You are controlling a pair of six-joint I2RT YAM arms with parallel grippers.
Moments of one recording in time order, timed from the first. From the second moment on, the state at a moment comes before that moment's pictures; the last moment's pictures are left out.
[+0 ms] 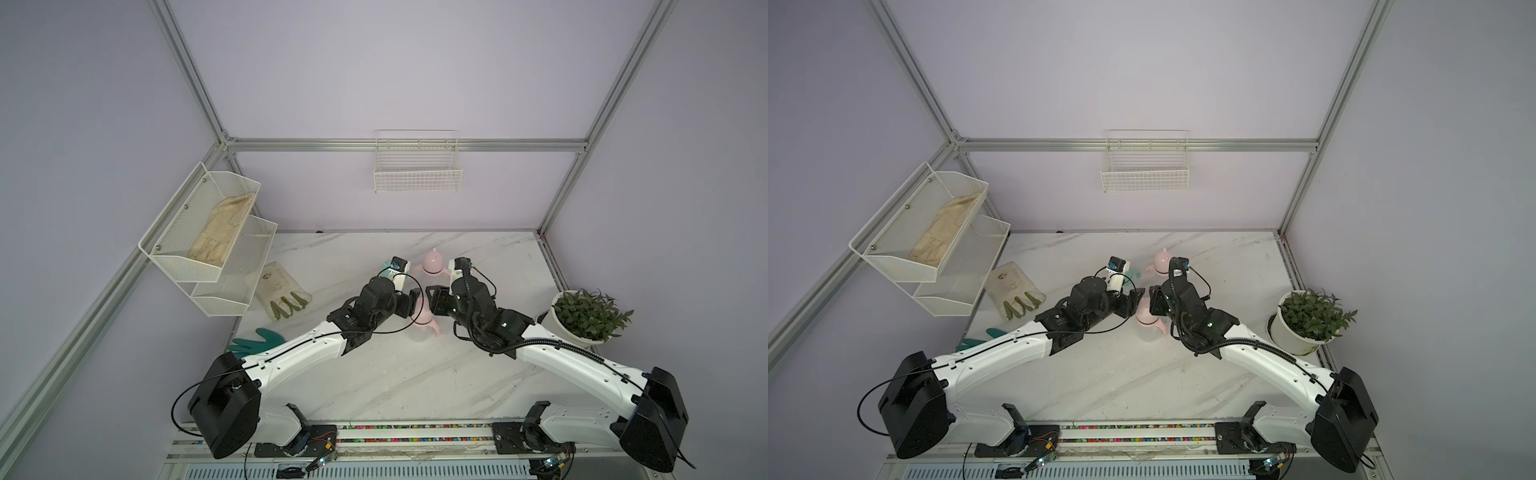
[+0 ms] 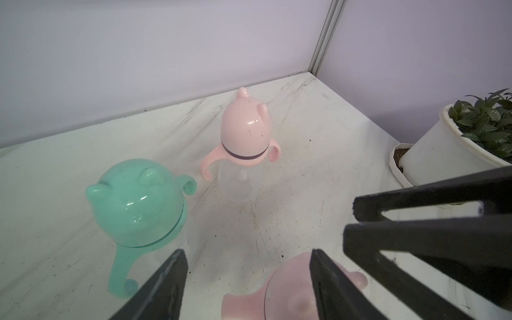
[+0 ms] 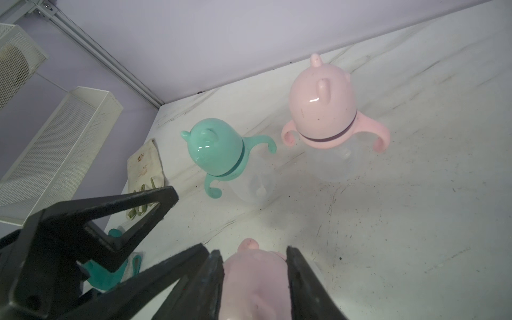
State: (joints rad) left arm -0.77 1.38 0.95 0.04 -0.17 -0.21; right arm 0.78 1.26 0.94 -0.19 0.29 0.70
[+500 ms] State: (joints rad) left arm -0.83 1.45 0.95 0.08 -0.27 -0.23; right arm 0.81 1.27 0.88 -0.16 0.37 0.77
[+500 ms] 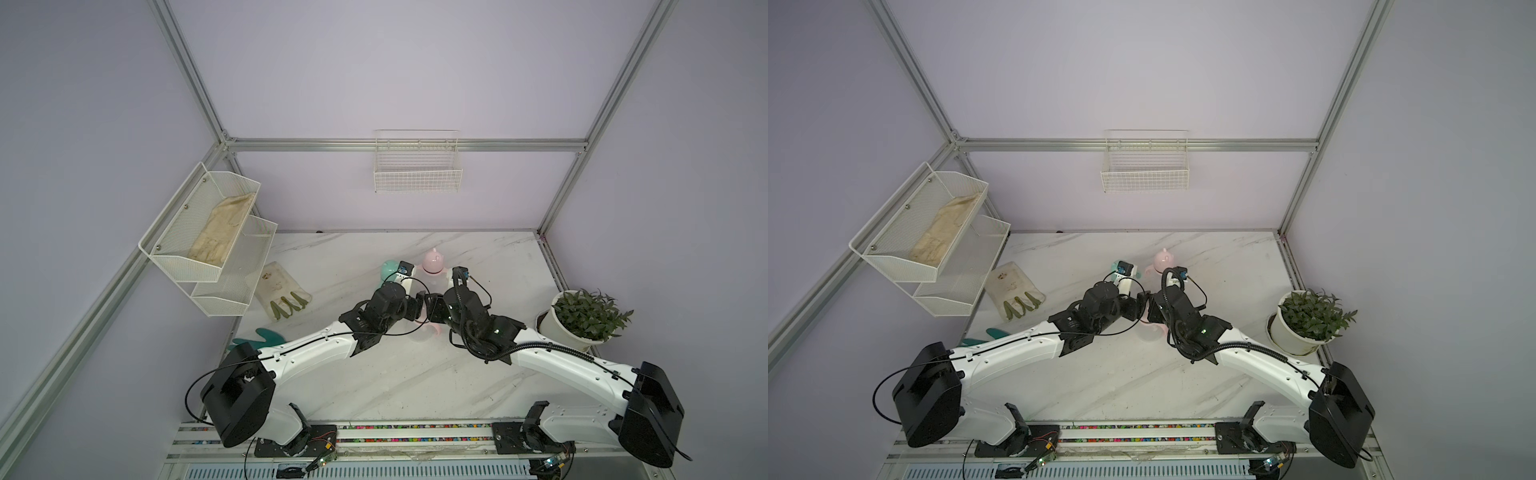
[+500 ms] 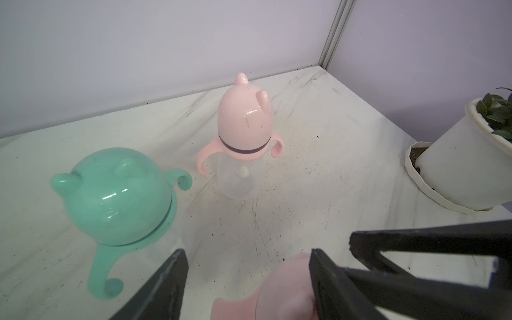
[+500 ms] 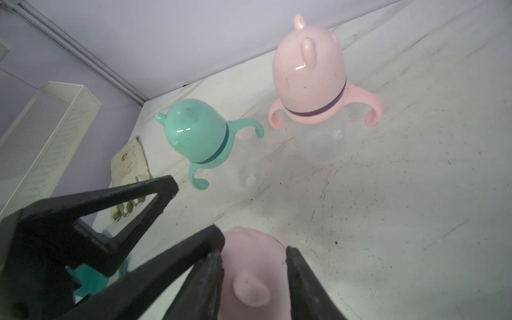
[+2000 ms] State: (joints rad) left arm -0.98 1.49 0.75 0.47 -0.52 -0.46; right arm 0.89 1.23 0.68 0.10 0.51 0.97
